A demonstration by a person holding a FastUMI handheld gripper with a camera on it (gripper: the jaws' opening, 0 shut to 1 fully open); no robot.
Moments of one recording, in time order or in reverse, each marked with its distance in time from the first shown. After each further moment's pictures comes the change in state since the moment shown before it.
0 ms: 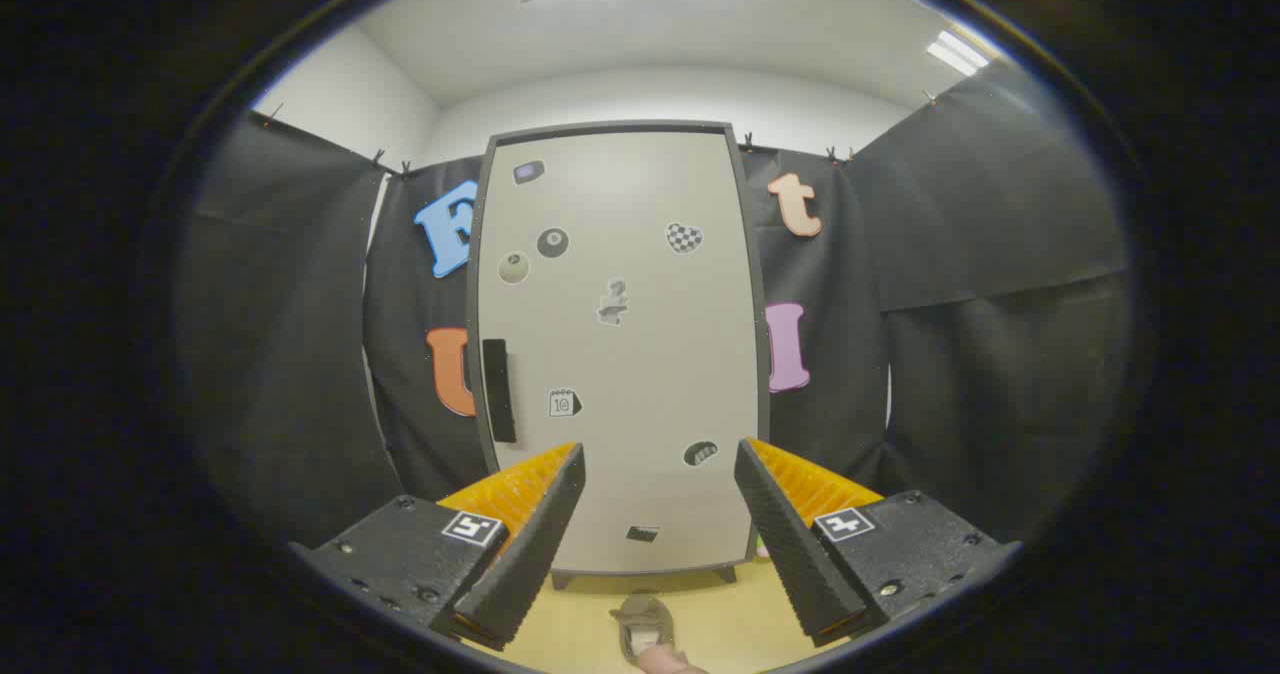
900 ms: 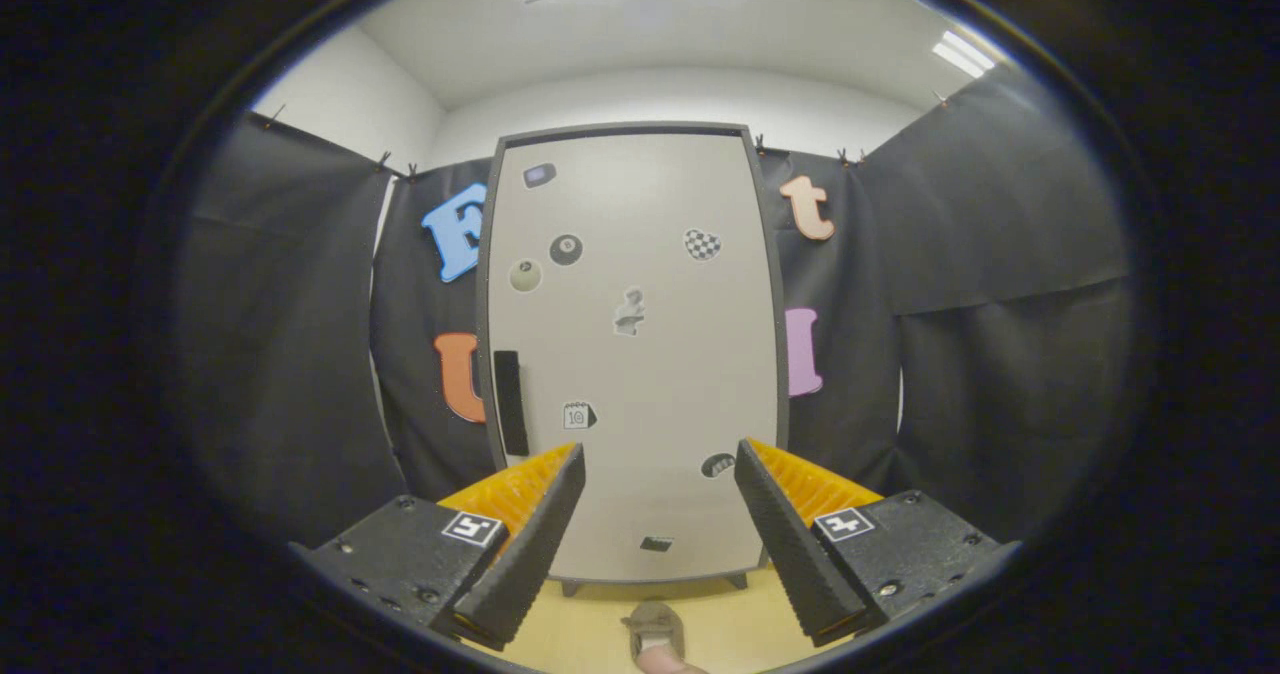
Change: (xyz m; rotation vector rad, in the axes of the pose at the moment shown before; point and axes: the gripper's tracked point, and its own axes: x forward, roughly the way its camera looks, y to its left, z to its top) arm 0.027 0.028 0.014 -0.005 0.002 0.054
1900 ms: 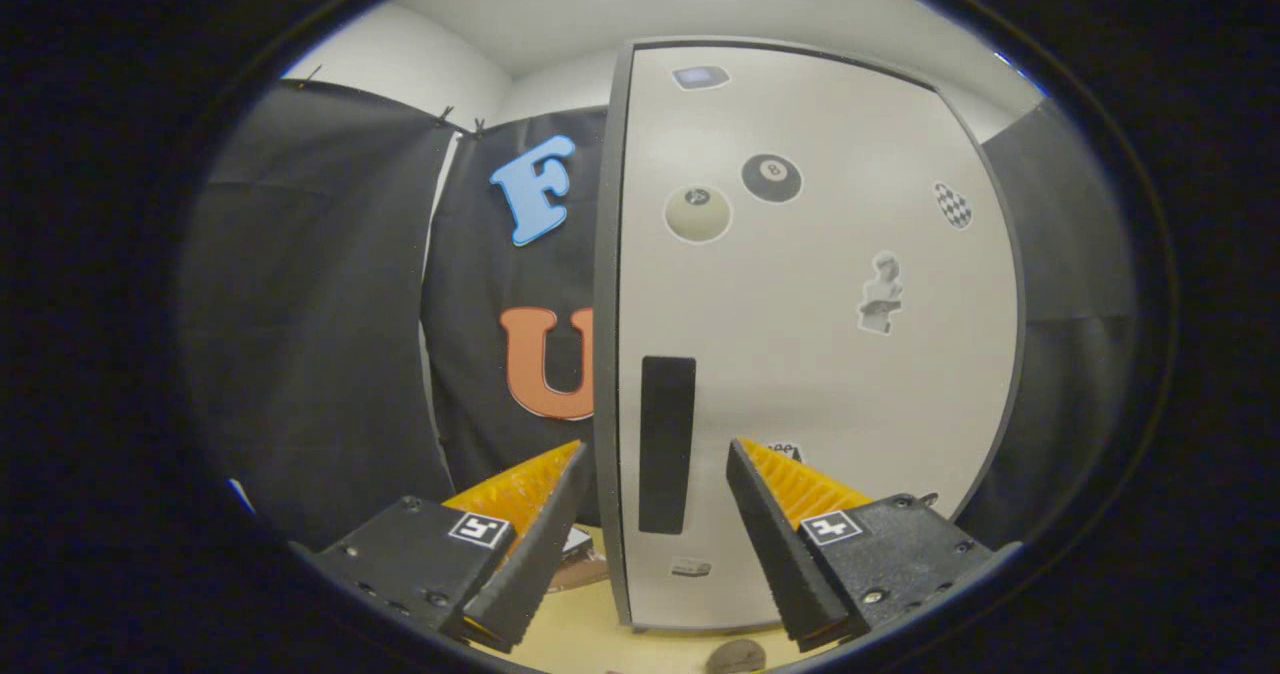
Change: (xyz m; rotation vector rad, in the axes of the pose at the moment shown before) arm 0.171 0.149 -0.025 -0.065 0.065 0.147
